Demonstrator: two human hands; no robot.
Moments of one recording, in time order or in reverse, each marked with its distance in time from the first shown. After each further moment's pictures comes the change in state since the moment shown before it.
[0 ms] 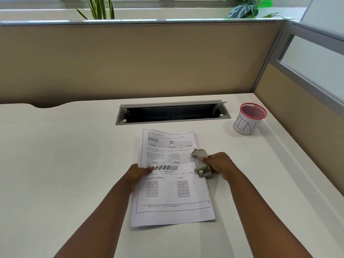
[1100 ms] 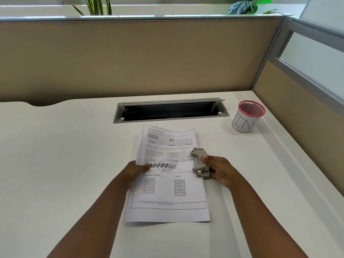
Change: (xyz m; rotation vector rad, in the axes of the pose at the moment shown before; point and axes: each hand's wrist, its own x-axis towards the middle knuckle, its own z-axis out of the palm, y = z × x) left_hand 0.001 0.005 -0.003 0.037 -0.067 0.015; right_hand -0.013 0.021 -0.004 0.547 -0.289 0.019
